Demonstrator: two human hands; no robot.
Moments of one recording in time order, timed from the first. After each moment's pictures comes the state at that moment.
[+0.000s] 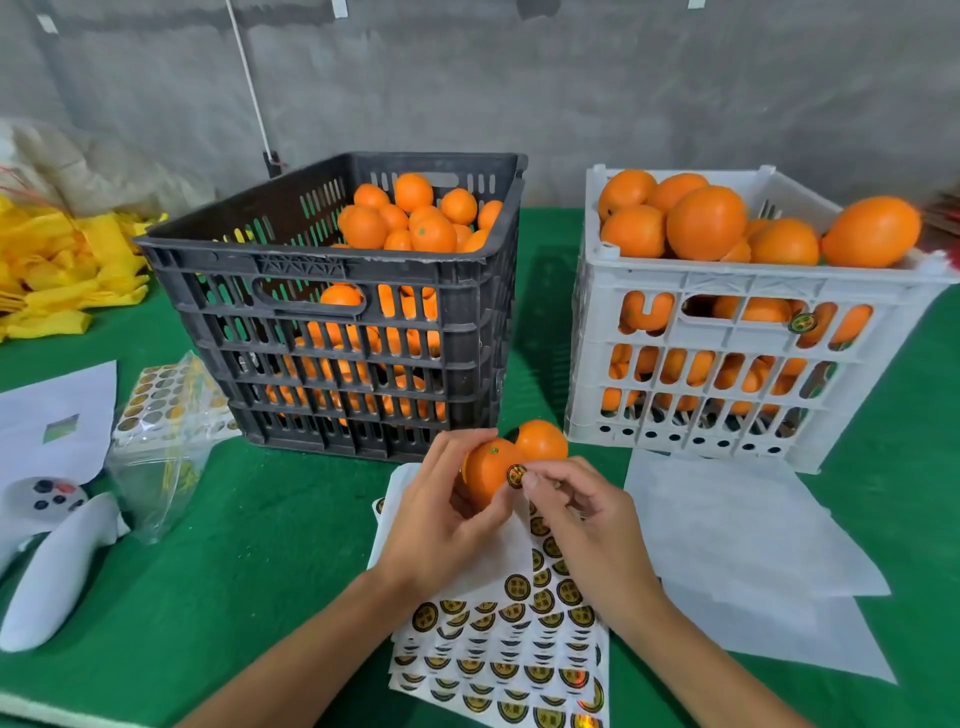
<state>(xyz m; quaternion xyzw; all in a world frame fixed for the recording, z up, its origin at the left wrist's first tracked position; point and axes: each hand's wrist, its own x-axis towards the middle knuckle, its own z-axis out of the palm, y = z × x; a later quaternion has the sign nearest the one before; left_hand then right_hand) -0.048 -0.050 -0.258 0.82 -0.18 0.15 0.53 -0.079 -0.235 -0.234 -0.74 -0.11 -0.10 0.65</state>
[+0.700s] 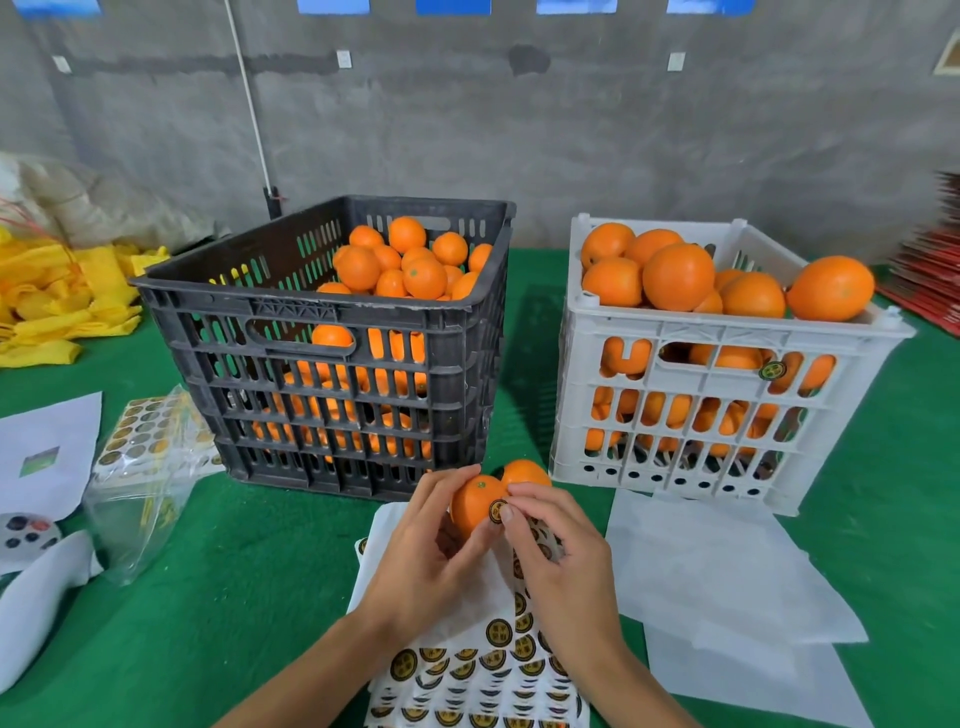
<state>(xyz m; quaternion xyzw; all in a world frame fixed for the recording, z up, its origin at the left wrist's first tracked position) -0.042 -0.051 -0.266 0.81 -0.17 0.11 0.54 -0.070 -0.223 -0.242 -0.77 -0.07 -0.19 0.60</state>
